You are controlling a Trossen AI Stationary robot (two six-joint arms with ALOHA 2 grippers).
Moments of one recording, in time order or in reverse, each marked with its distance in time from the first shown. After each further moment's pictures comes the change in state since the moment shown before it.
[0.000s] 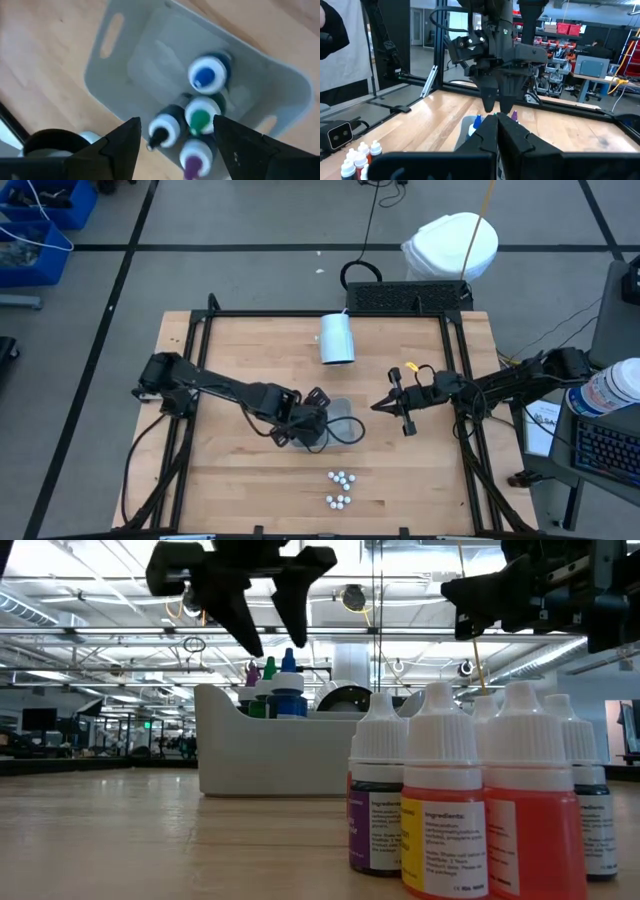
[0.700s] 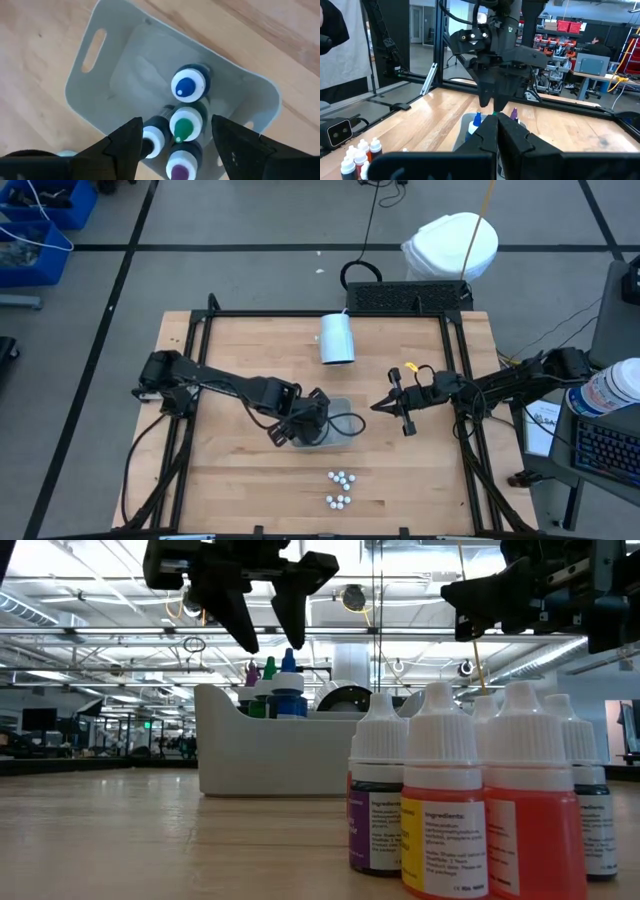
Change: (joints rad) left arm 0.035 0.004 0.000 0.004 0.157 0.027; right arm 0.000 0.000 0.000 -0.011 0.002 -0.002
